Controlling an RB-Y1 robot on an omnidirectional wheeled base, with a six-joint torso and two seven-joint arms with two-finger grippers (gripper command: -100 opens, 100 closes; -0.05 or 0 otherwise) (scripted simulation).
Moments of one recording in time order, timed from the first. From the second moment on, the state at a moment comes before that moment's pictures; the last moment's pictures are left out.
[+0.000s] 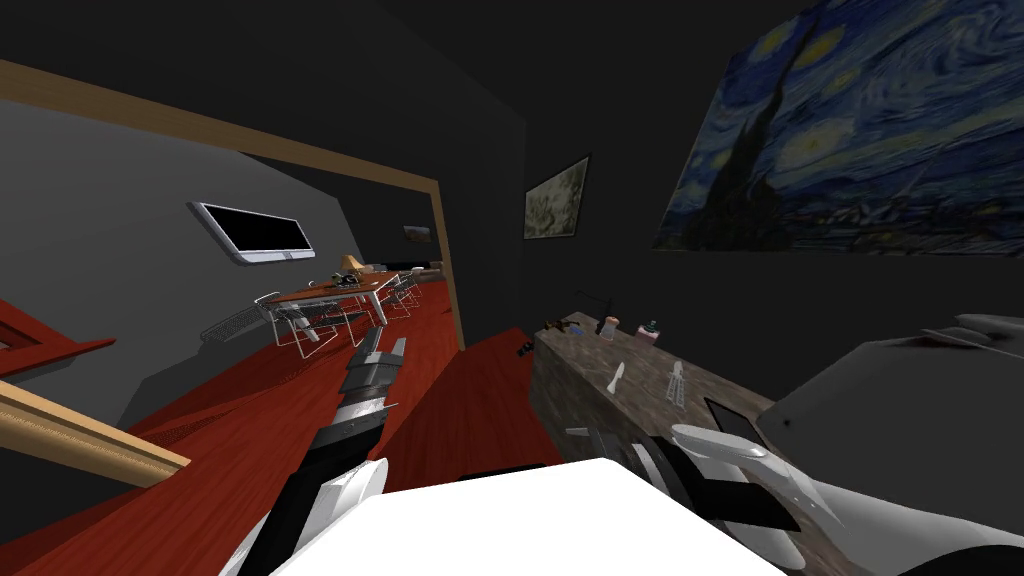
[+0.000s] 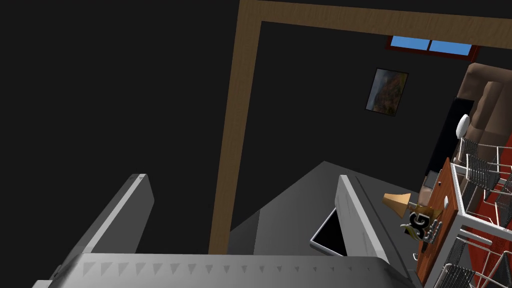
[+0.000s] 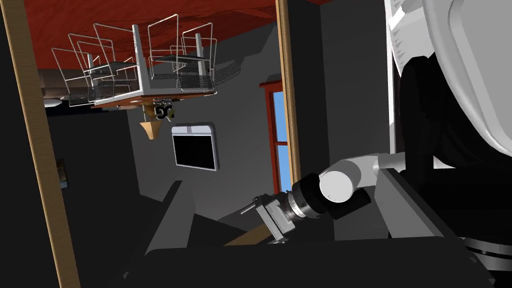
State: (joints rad) left arm 0.54 0.01 0.06 -2.25 0.06 -0.37 0.04; right arm 0.27 -1.46 0.79 -1.94 0.22 -0.75 0.86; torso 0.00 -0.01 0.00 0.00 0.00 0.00
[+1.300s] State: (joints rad) left arm 0.54 0.01 0.06 -2.25 0.06 -0.37 0.04; right arm 0.19 -1.79 1.03 -1.75 0.28 -0.69 1.20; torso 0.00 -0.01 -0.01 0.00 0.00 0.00
